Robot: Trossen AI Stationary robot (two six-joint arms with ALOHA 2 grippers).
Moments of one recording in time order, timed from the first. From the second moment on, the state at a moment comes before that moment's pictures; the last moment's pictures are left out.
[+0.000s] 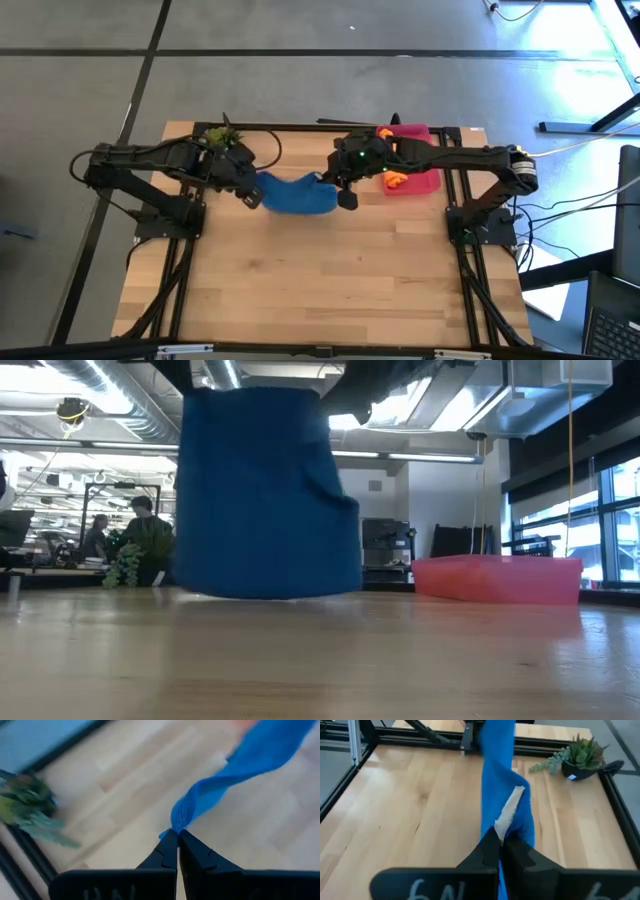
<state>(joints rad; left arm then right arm) -0.09 1.26 1.49 -1.41 -0.42 -0.92 -0.16 1.60 1.40 -0.39 -0.18 -0.16</state>
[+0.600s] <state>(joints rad) 0.12 1.31 1.49 -1.27 -0.76 -0.71 -0.34 1.57 1.40 -0.48 0.01 -0.25</state>
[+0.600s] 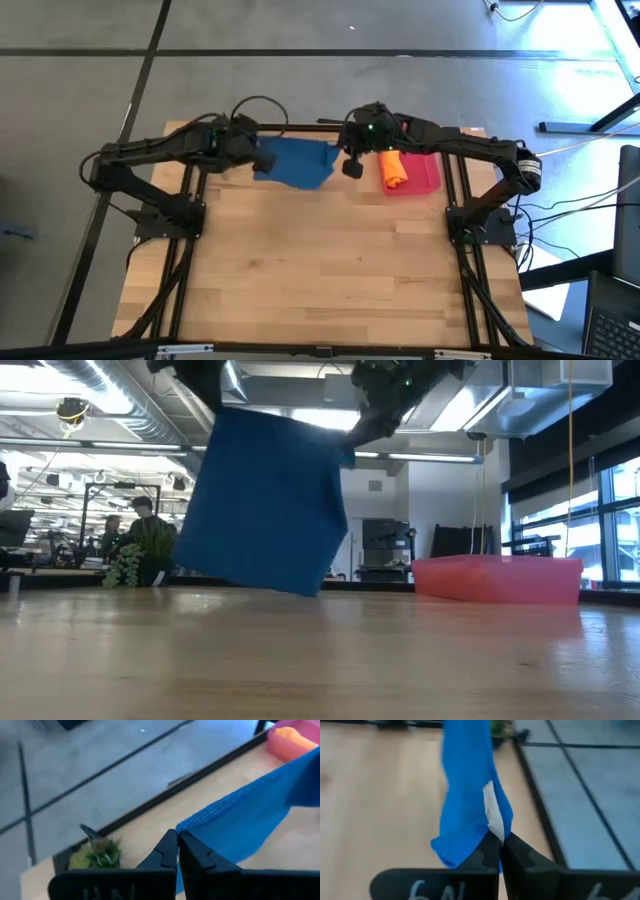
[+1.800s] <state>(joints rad) -0.21 1.61 1.49 -1.22 -0.22 -0.80 -0.03 1.54 1.19 -0.79 -0.15 -0.05</state>
